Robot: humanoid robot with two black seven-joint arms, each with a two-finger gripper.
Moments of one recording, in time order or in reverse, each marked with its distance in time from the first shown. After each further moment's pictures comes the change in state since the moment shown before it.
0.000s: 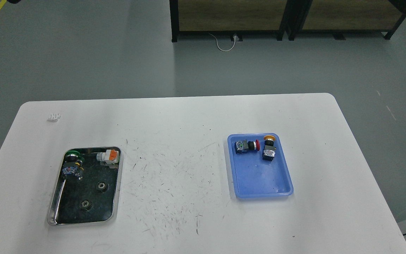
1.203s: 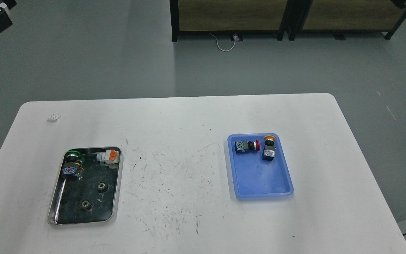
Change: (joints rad) left arm 0.269 0.164 0.027 0.029 -0.052 -0.443 -0.367; right arm 0.015 0.015 -0.007 0.034 -0.016 -0.025 -0.005
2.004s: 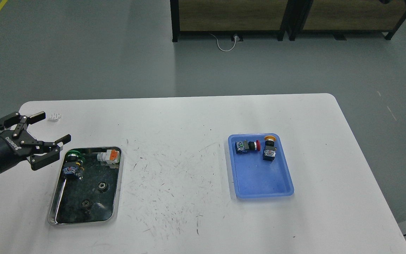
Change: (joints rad) left arm 0.388 -0.018 0.132 -0.147 0.402 0.020 -0.207; right arm 0.113 0.030 -0.197 -0.016 -0.020 -0.072 -0.005
